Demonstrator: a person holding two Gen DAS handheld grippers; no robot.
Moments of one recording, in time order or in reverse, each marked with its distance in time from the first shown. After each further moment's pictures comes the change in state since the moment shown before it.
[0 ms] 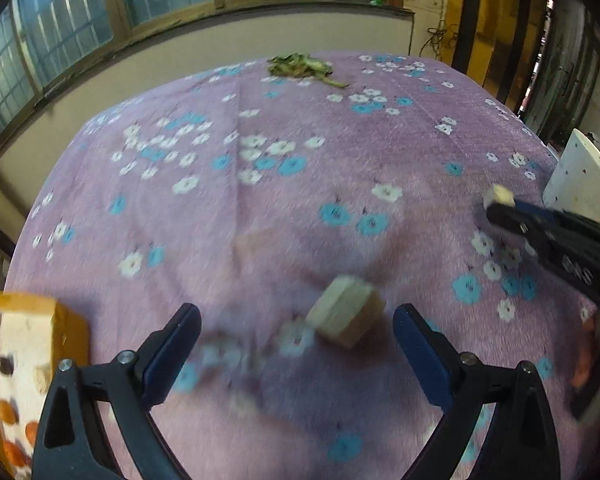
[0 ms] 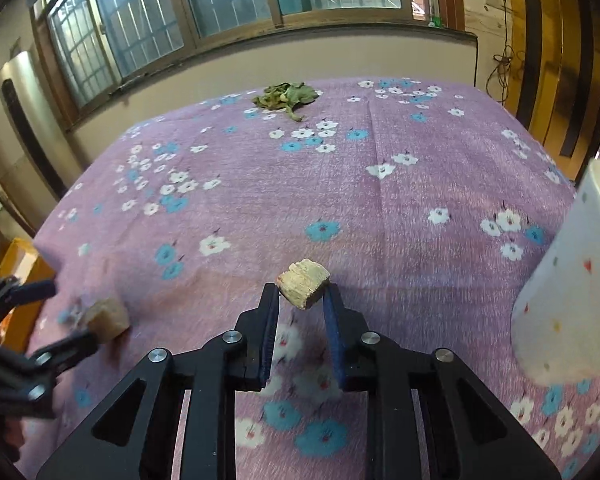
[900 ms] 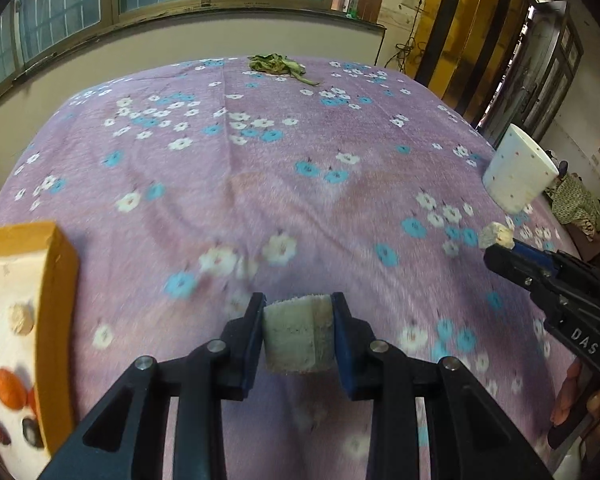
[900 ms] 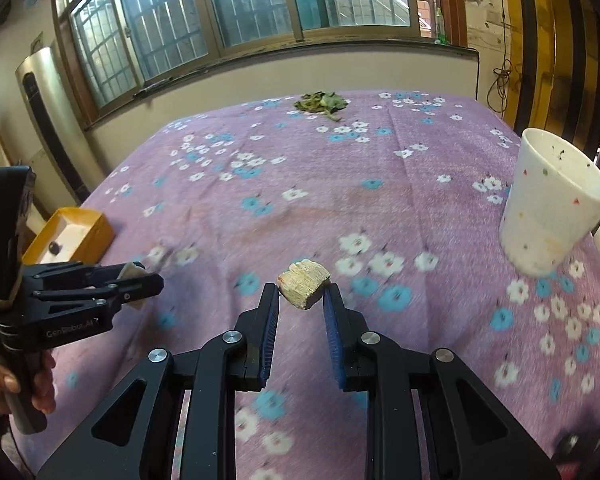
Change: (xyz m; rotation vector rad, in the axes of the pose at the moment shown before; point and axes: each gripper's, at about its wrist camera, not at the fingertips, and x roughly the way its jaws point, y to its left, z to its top) left arm -0.046 0.030 -0.059 -0.048 -0.013 -0.196; right arm -0.072 0.067 -0.063 -0.042 -0.039 -0.002
